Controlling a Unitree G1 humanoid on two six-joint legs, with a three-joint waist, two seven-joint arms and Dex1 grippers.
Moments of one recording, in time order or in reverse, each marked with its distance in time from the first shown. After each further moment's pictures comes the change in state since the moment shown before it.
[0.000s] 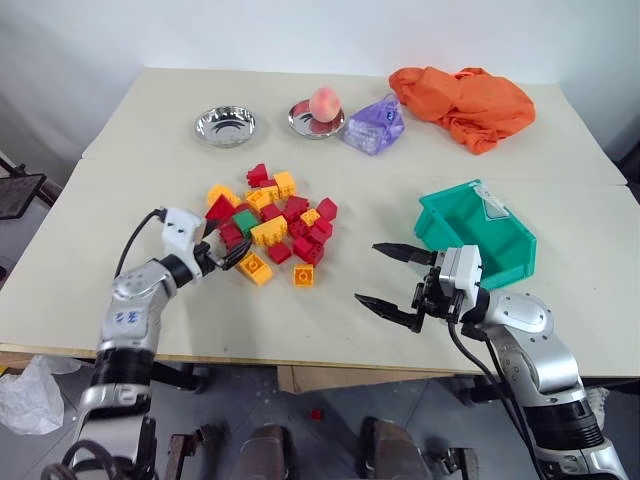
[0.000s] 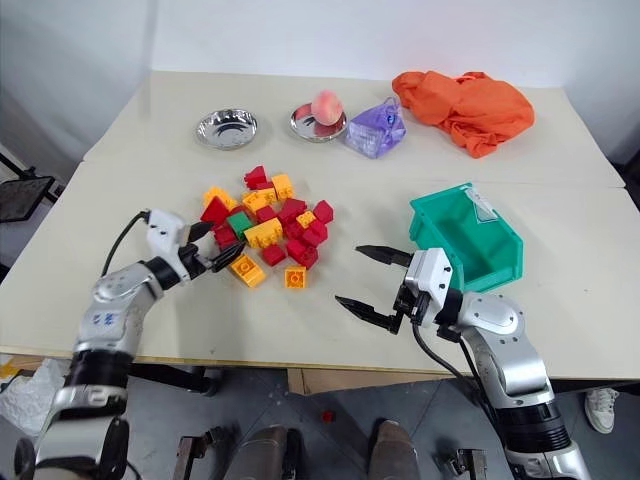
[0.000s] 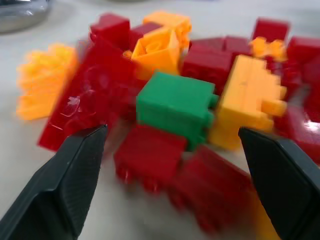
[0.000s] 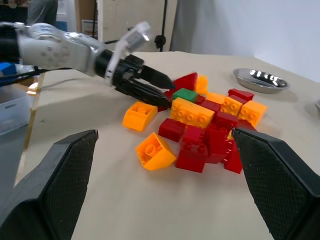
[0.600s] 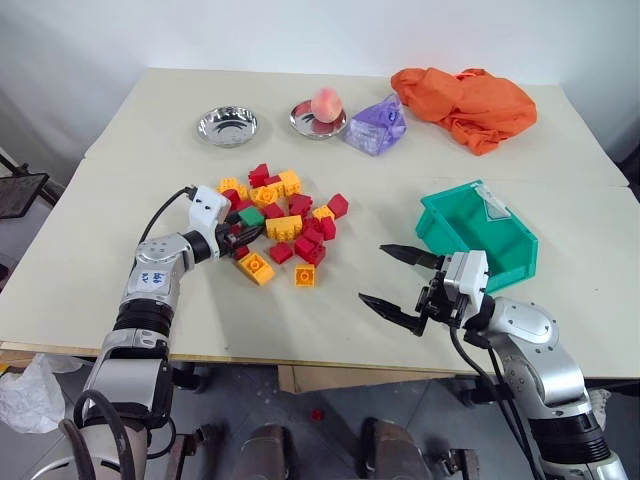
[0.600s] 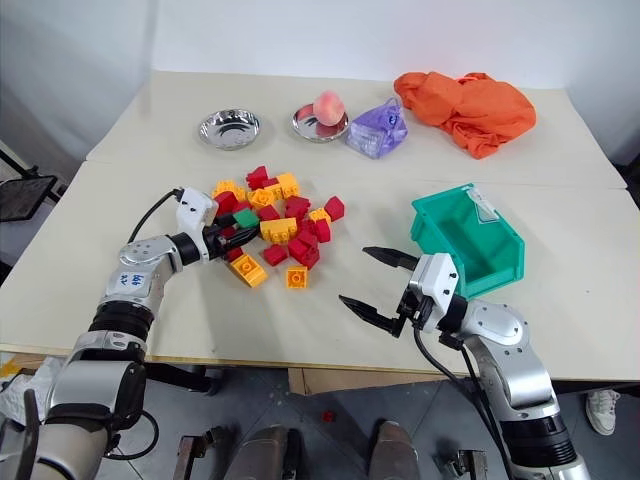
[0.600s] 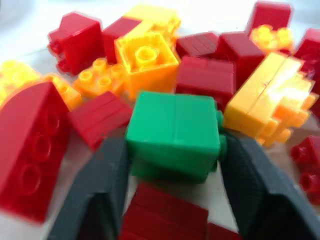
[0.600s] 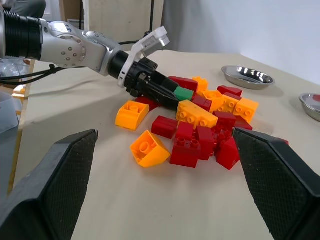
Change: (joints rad) left arm -0.193 -0.018 -0.048 0.280 0.046 -0.108 -0.136; right arm 0.055 -0.002 -0.009 -0.050 -0.001 0.001 -0.058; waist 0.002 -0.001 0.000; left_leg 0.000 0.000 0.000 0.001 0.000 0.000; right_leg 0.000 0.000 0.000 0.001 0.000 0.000
